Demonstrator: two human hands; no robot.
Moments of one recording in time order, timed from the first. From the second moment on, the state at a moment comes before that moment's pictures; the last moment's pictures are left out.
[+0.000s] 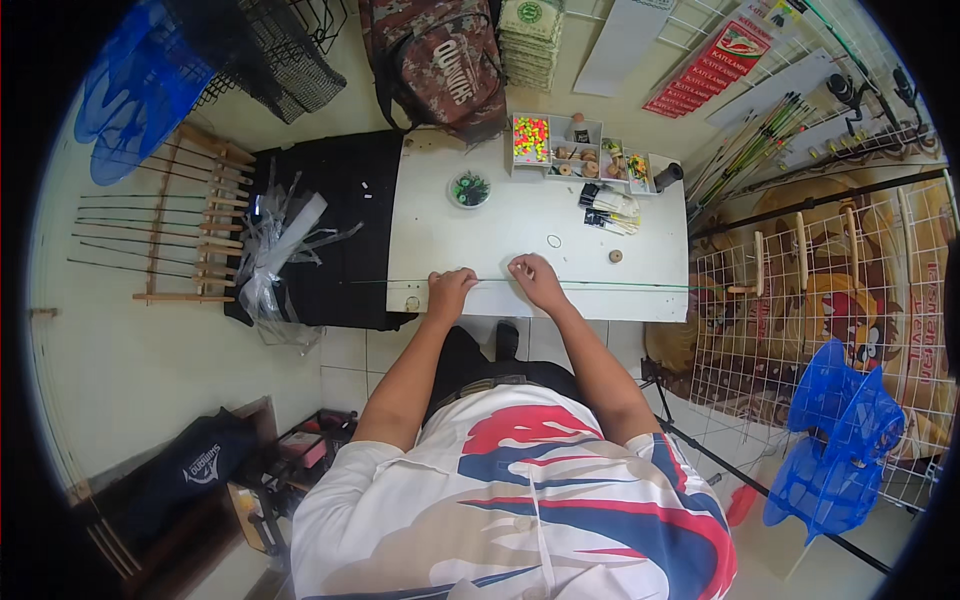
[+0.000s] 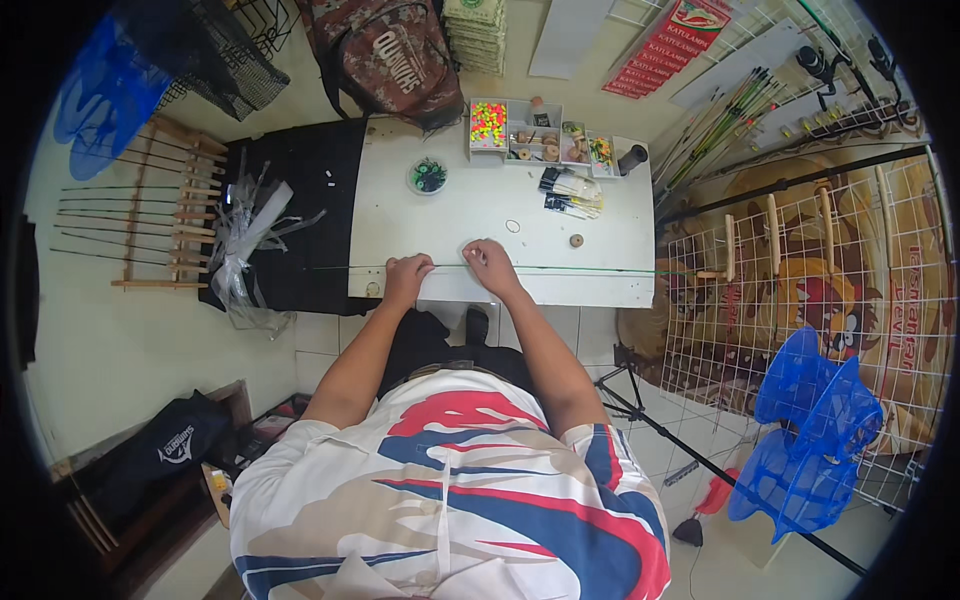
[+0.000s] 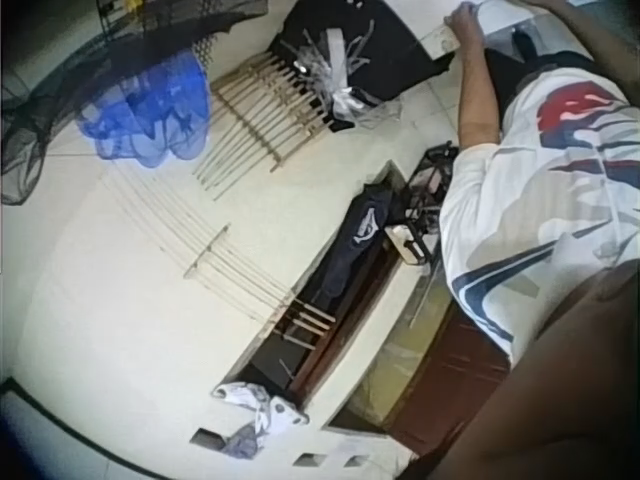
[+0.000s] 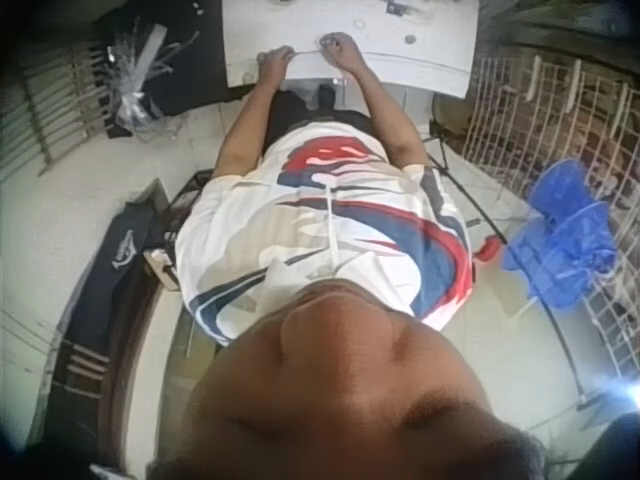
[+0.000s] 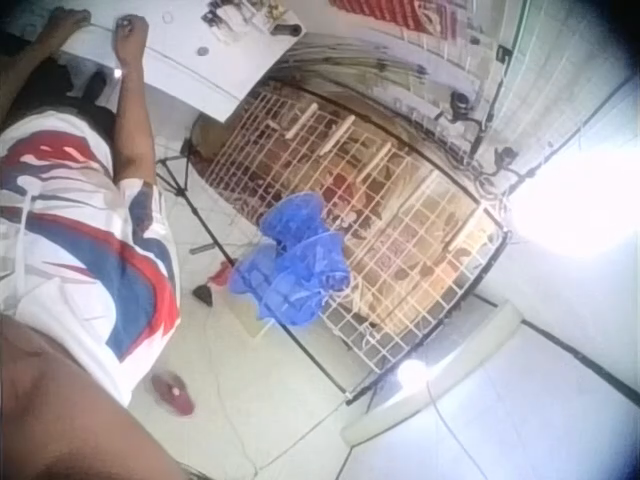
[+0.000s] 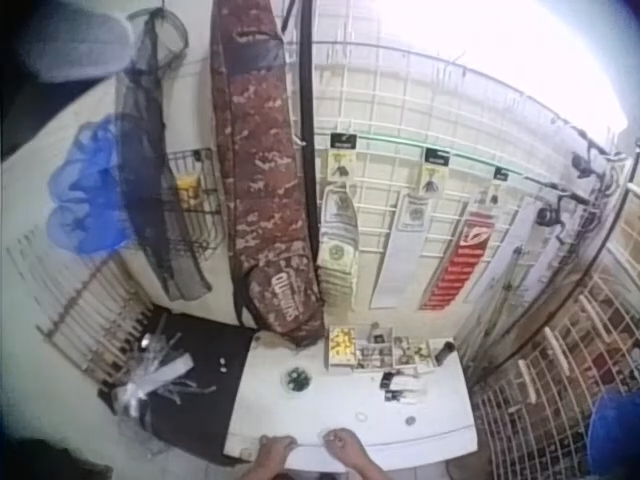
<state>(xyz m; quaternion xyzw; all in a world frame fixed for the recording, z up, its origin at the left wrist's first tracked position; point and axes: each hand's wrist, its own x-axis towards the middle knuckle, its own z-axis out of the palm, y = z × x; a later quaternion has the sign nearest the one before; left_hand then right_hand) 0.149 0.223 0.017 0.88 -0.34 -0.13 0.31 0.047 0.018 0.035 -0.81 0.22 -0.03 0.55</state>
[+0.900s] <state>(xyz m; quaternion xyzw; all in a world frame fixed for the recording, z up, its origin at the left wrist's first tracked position) 0.149 0.198 0.052 0.85 -0.39 -0.07 0.33 0.058 0.005 0.046 -0.86 0.12 -0.16 0.47</state>
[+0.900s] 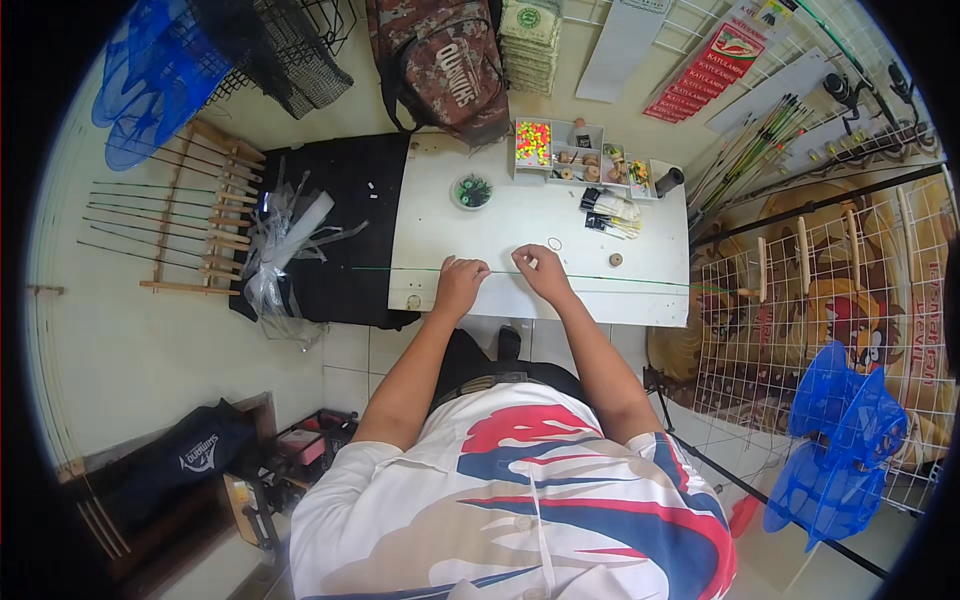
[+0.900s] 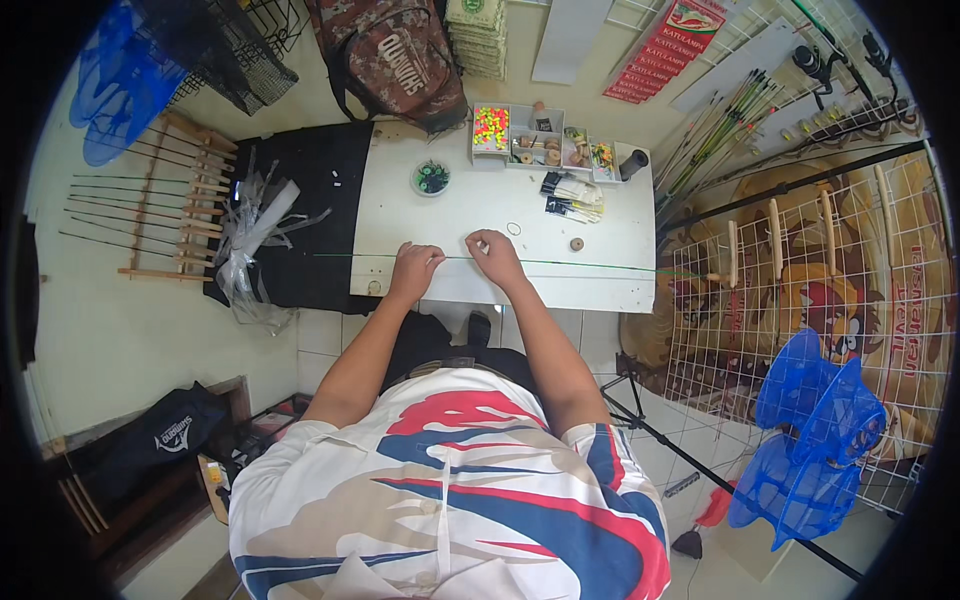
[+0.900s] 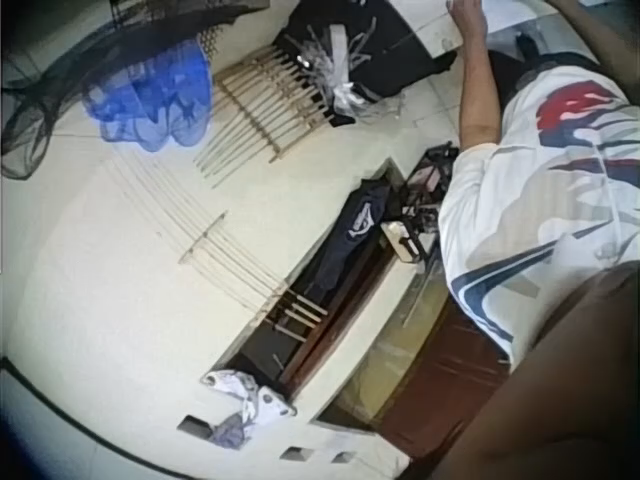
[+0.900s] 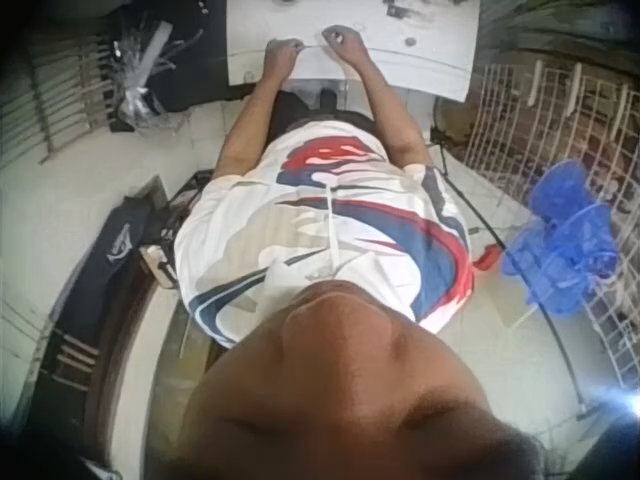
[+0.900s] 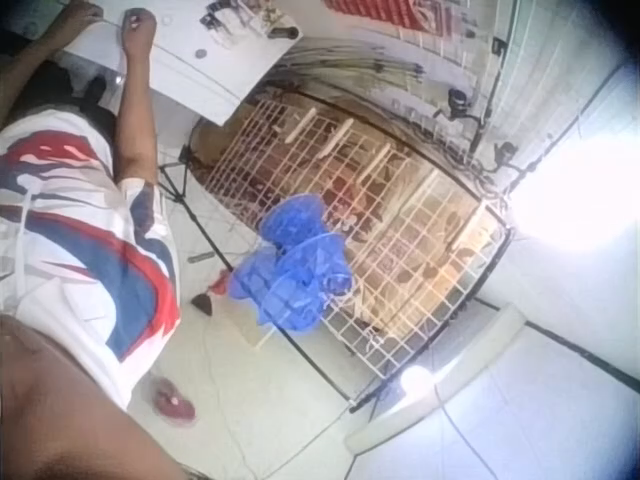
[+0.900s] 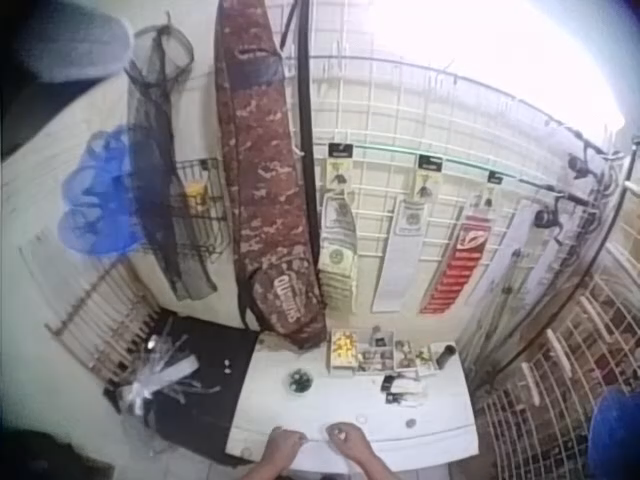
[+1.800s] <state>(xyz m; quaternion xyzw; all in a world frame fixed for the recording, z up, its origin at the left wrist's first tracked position) 0.144 0.188 0.067 0.88 -0.36 -0.01 0.30 0.059 0.005 0.066 -0.91 0.06 -0.18 0.38</state>
